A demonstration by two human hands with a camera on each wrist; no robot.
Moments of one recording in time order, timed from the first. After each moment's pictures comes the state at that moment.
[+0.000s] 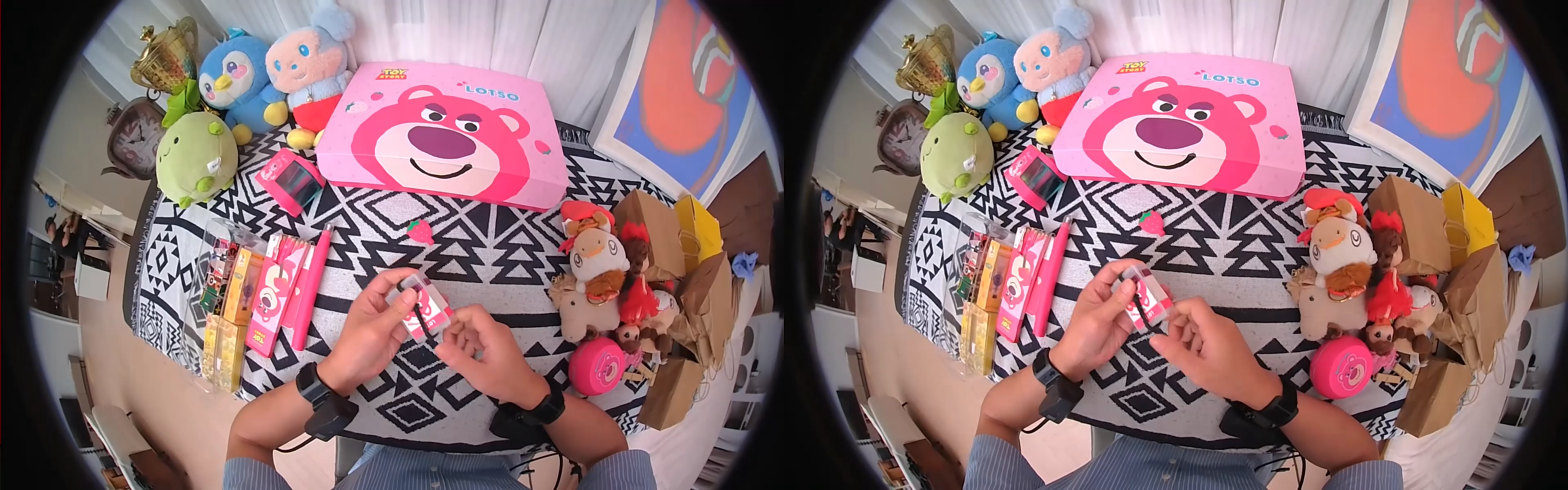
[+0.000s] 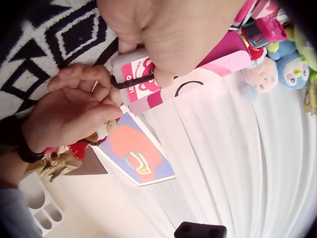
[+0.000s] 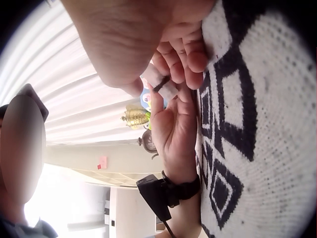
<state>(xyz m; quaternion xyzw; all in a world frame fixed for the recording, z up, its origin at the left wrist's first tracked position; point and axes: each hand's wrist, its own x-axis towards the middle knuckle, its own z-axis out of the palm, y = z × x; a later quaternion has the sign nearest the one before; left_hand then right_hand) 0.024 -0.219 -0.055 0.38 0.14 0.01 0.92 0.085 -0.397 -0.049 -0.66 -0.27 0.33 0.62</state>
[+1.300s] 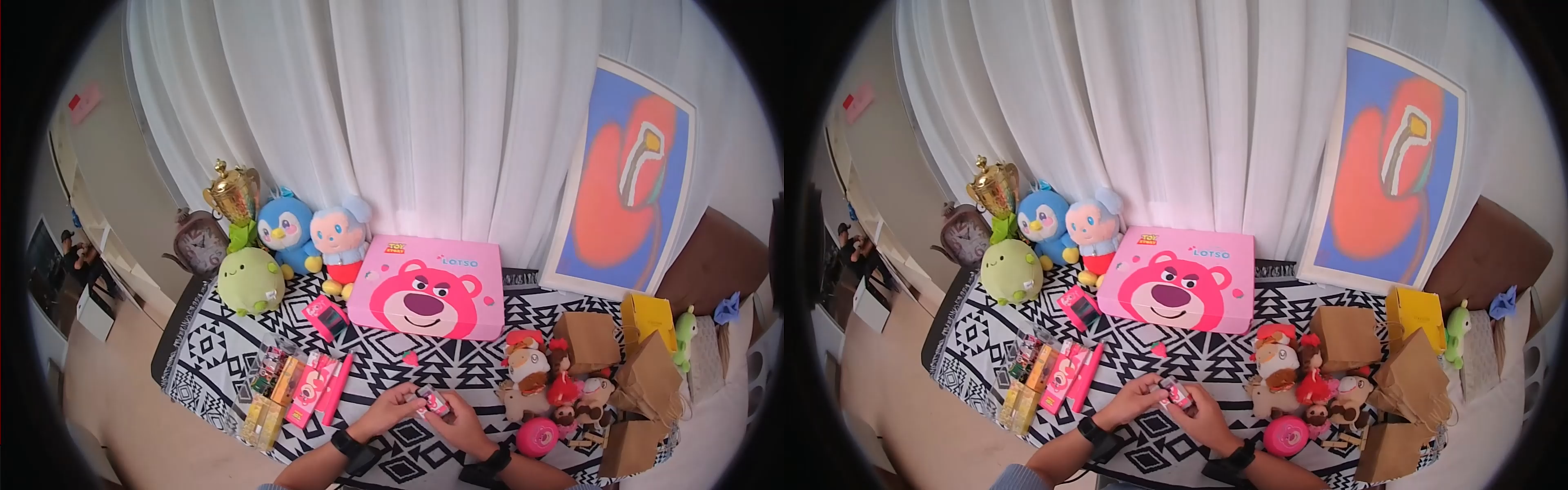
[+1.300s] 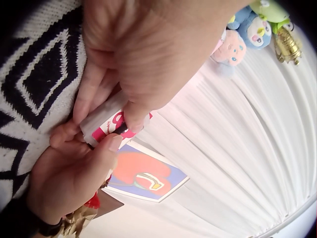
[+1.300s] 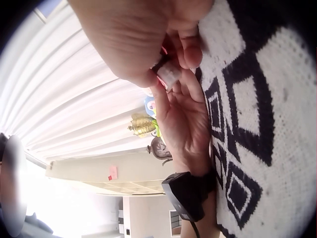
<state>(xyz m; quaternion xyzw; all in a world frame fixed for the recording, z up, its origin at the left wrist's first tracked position) 0.038 -0.216 -0.062 0.55 0.05 -0.10 0.83 0.092 -0.397 -0.053 -0.68 -0.29 0.16 0.65</state>
